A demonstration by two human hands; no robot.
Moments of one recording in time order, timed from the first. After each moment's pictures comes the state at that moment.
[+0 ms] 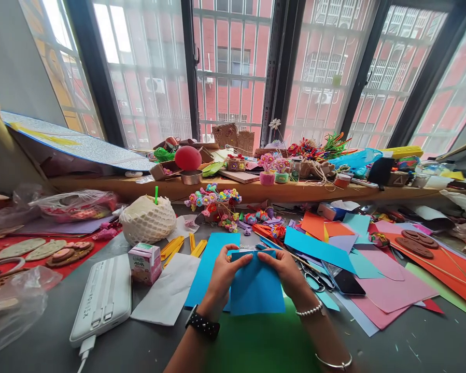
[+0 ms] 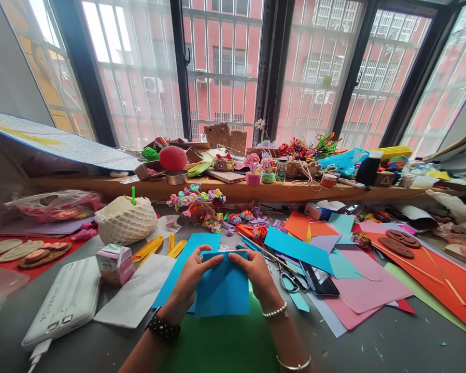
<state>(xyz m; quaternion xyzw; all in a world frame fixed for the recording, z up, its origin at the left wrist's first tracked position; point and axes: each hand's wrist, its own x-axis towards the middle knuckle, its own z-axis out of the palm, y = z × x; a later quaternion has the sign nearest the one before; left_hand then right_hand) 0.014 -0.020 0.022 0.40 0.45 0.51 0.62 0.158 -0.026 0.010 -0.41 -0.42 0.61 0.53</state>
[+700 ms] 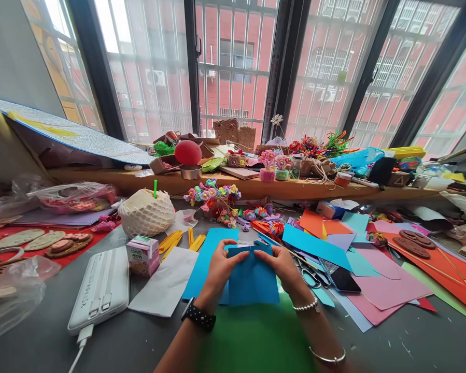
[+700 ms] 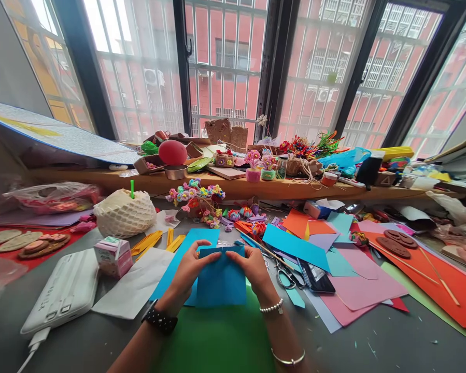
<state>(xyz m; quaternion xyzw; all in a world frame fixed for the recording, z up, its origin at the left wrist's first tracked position) 0.011 -0.019 0.020 0.45 0.47 0.50 0.58 0.158 -0.025 0.009 -0.46 -0.45 0.56 0.52</state>
